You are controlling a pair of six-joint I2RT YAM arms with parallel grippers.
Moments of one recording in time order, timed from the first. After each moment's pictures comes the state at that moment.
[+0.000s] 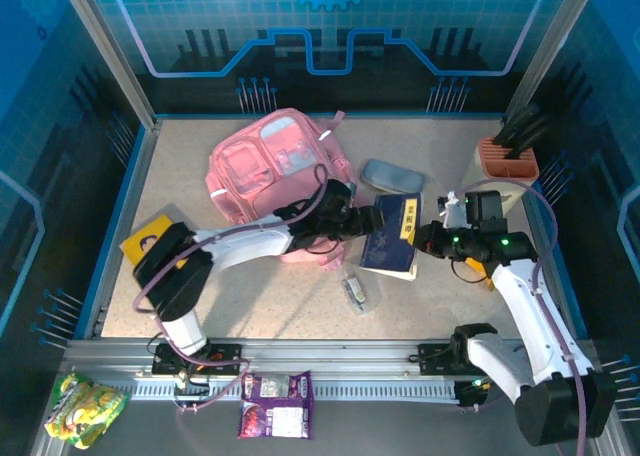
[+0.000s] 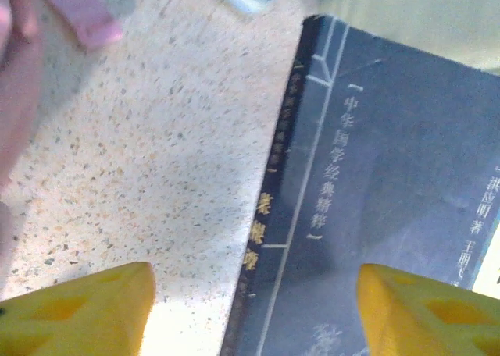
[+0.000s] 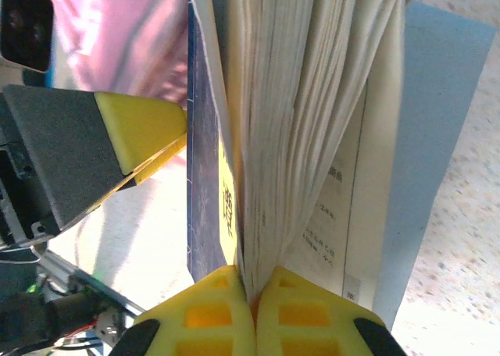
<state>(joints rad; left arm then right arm) -0.79 1.70 1.11 -0.04 0.21 -1.02 0.08 0.91 0.83 -0.84 -0.58 0.41</state>
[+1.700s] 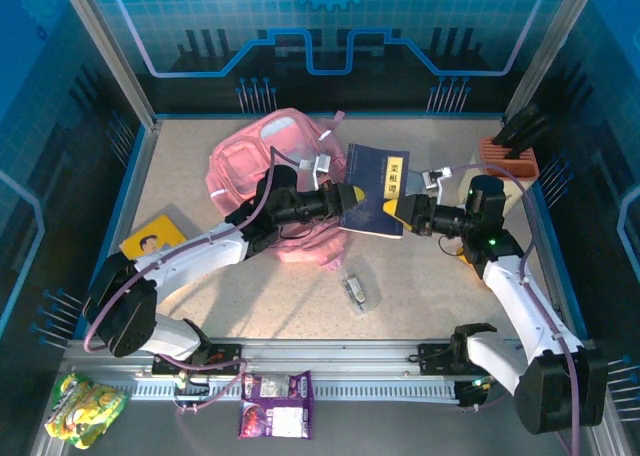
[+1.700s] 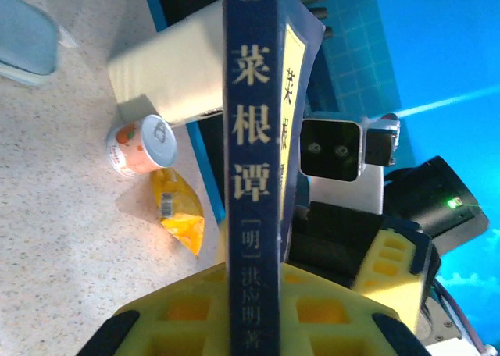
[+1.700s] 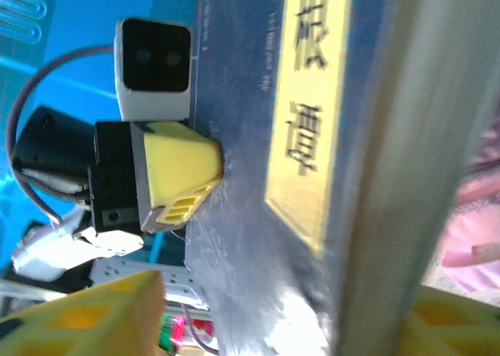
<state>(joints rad) -0.68 1.43 0.96 0.29 0.46 -1.11 0.08 0.98 0.68 -0.04 -1.11 0.85</state>
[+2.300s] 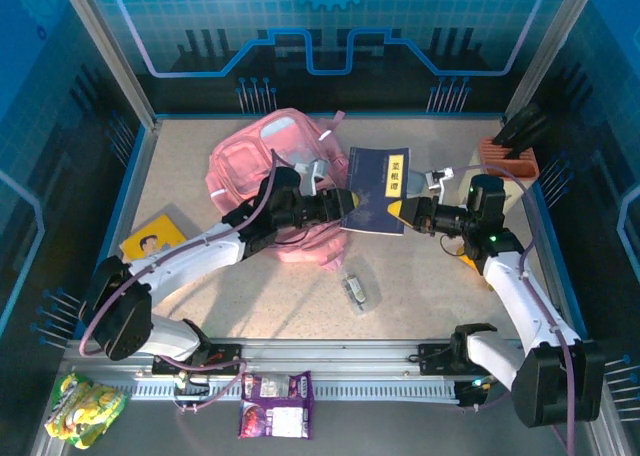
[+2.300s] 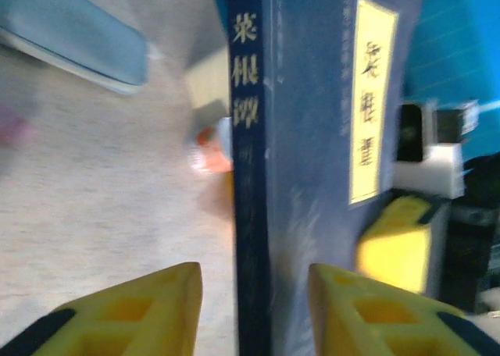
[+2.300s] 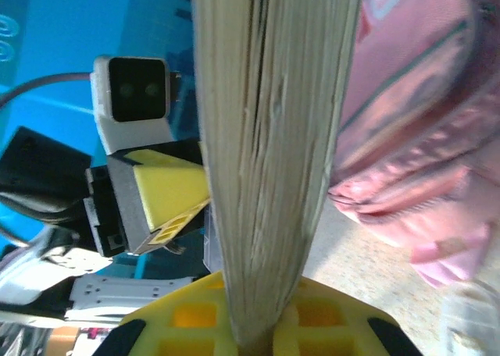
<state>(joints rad) -0.68 1.40 0.99 0.03 0.34 -0.89 0.04 1.02 0.70 -0.15 -1.07 0.77</state>
